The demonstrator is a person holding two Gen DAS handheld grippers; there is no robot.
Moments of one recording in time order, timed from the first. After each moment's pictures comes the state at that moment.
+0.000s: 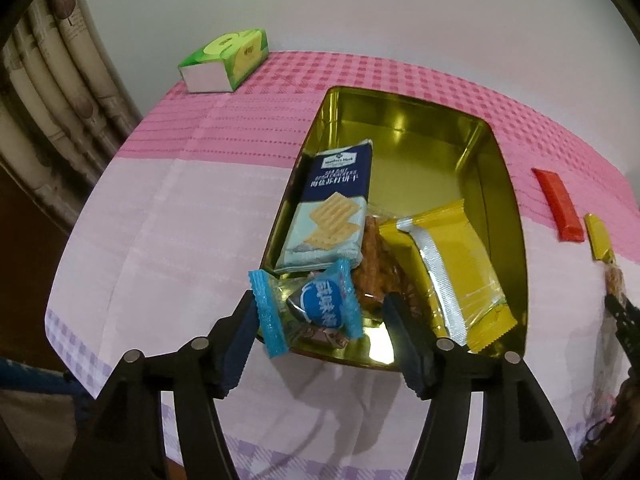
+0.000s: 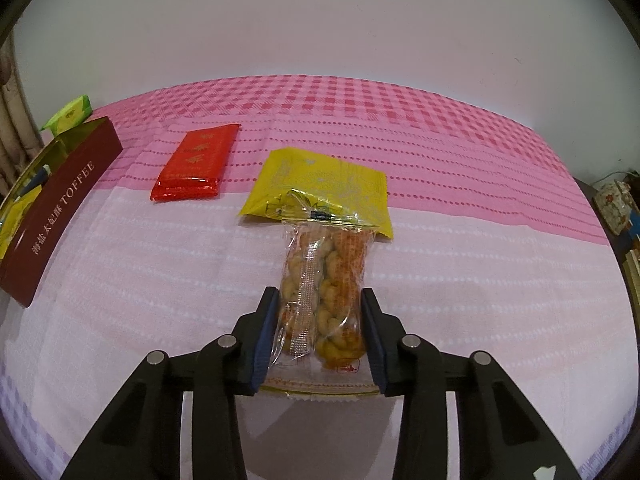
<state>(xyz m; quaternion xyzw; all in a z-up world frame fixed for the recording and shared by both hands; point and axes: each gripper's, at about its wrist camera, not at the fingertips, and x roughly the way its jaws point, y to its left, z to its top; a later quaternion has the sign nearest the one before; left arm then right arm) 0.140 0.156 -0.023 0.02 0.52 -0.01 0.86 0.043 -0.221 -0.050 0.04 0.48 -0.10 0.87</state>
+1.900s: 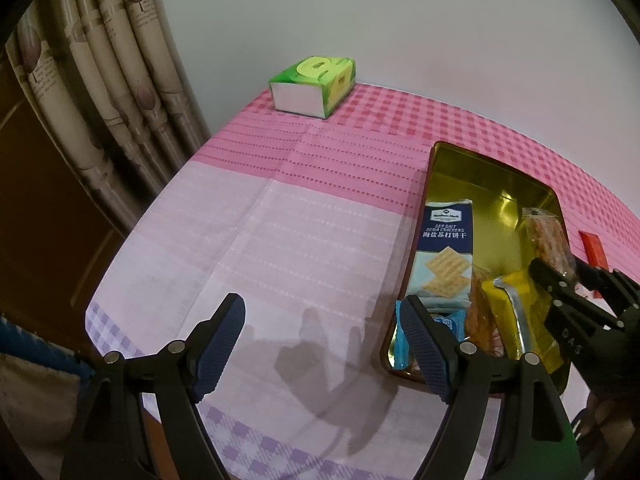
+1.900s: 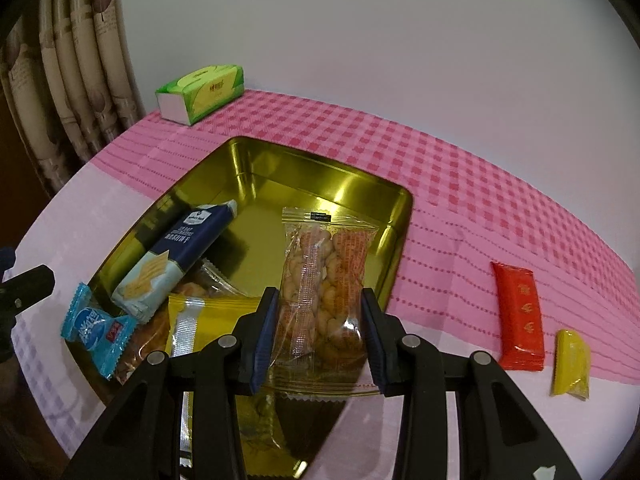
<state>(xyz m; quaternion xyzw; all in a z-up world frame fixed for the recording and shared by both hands) 0.143 0.226 -0.005 -0.01 0.47 0.08 0.88 0.174 0.040 -0.009 -0.05 0.47 0.06 0.88</state>
